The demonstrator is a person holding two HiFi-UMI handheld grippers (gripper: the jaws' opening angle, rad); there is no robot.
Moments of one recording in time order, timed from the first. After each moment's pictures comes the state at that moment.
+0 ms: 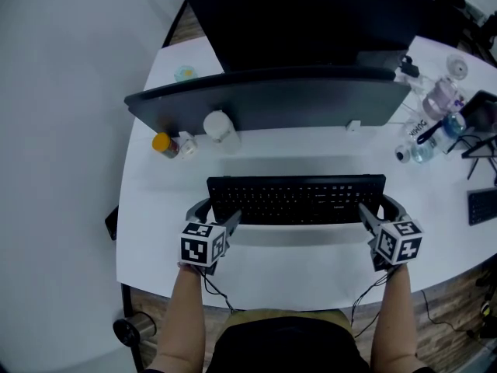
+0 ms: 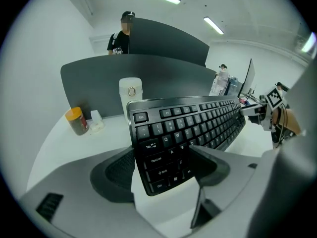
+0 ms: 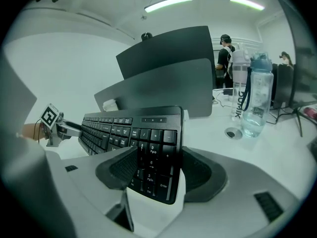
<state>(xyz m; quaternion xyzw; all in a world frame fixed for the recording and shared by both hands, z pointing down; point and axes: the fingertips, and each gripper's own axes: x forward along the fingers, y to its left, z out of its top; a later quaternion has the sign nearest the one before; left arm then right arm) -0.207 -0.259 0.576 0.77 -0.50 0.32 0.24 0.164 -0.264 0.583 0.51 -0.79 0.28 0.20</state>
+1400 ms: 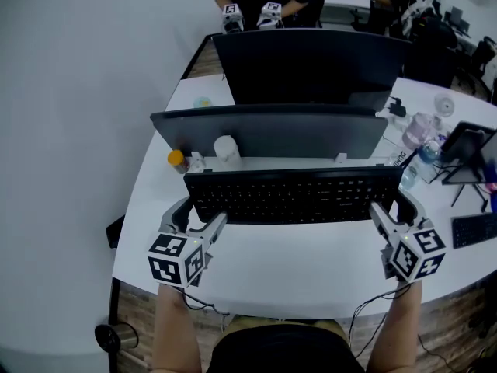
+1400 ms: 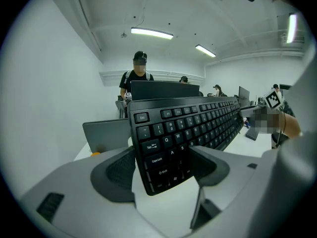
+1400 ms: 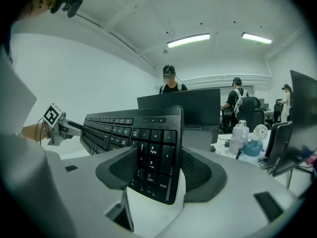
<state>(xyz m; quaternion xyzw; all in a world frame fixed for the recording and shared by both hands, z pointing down) -0.183 -0.217 0.385 0.79 -0.57 0.21 0.12 0.188 -0.244 0.382 0.50 -0.85 0.12 0.11</state>
